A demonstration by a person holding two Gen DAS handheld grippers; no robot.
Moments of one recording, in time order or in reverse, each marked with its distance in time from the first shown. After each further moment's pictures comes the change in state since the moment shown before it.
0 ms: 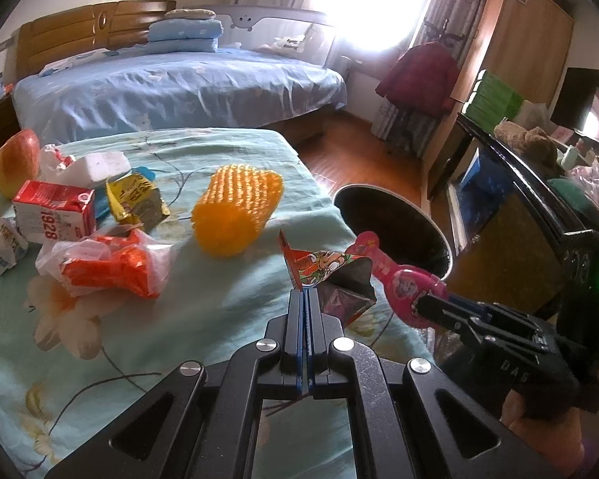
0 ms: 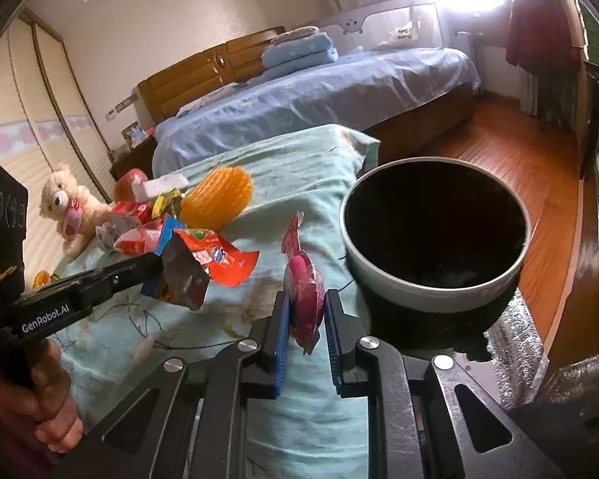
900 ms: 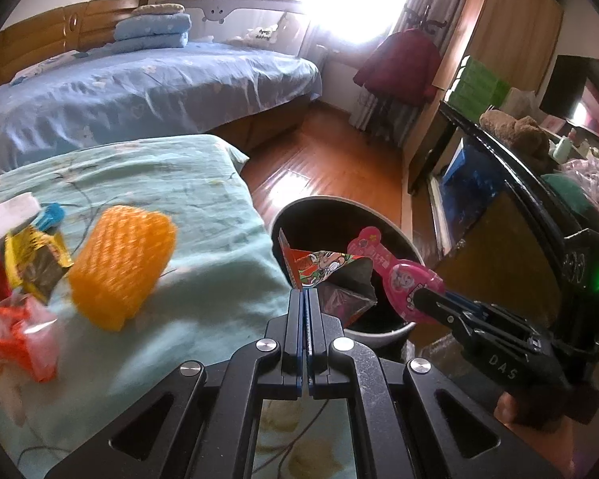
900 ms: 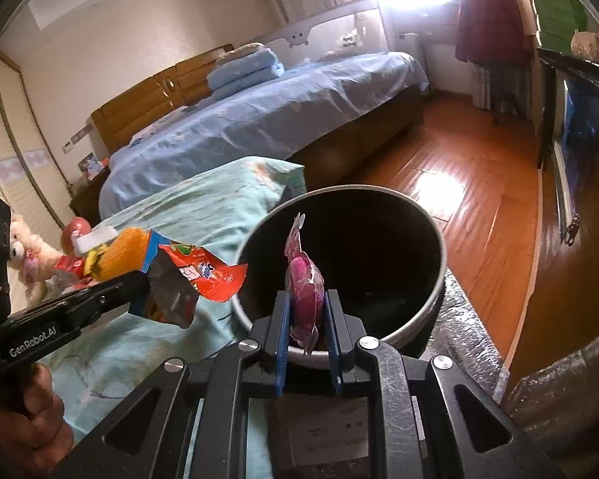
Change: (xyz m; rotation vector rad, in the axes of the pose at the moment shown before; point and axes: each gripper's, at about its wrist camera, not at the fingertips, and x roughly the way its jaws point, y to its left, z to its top) left arm 0.089 -0.051 0.049 0.031 0.040 -0.051; right arm 0.005 -0.072 0.033 0.100 -0.042 -0.135
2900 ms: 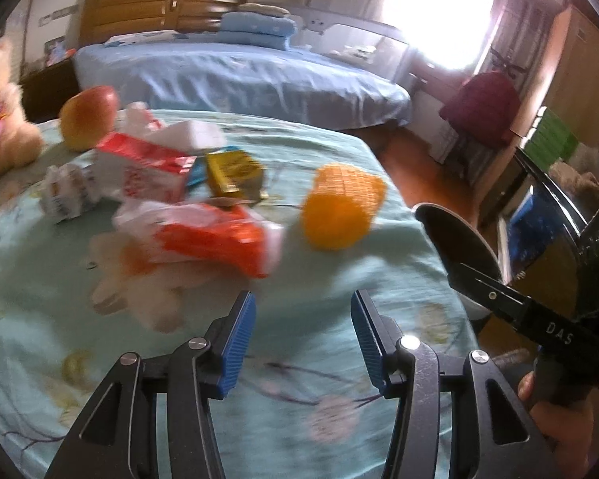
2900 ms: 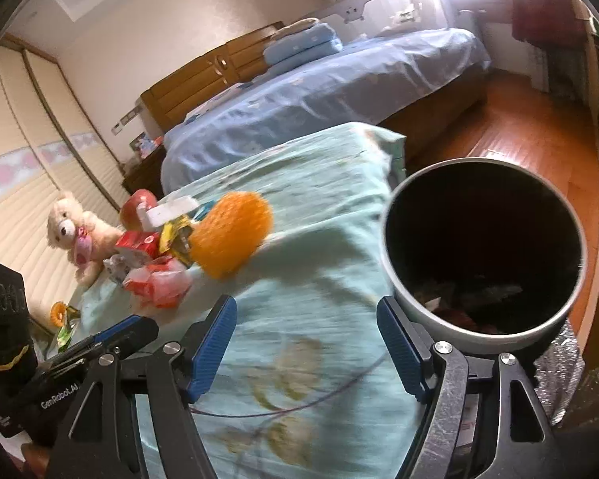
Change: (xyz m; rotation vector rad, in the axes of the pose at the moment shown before) left arm -0.118 0.079 -0.080 -0.216 -0.075 0.222; right arm 0.025 0.093 -0.013 -0.032 0.088 0.224
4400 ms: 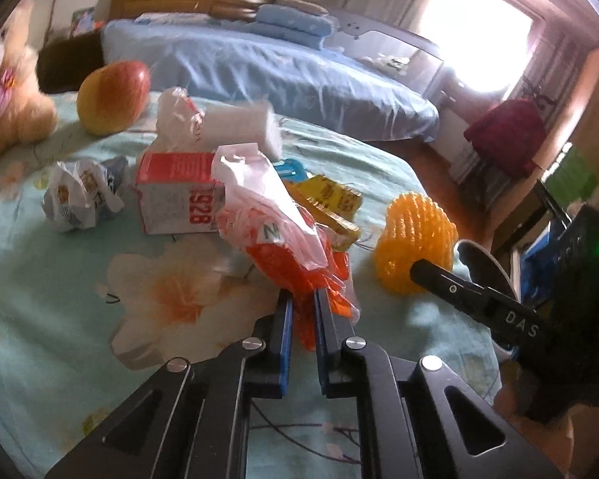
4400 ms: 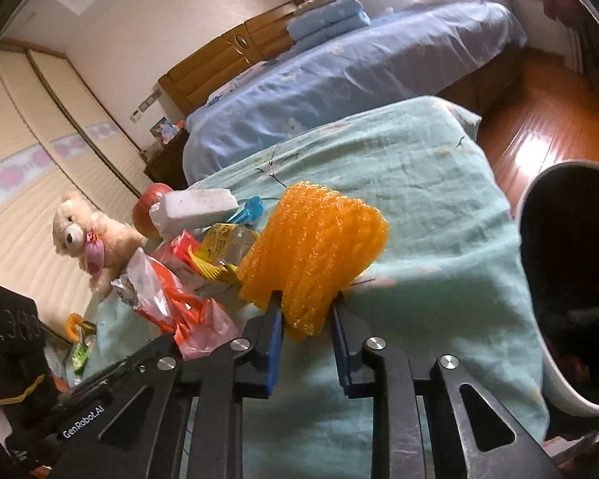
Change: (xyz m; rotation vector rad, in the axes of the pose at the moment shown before) left arm 0.043 0.035 0.036 -0.105 0.005 0.014; right arm 0.077 0.042 0.027 0.008 0.075 0.104
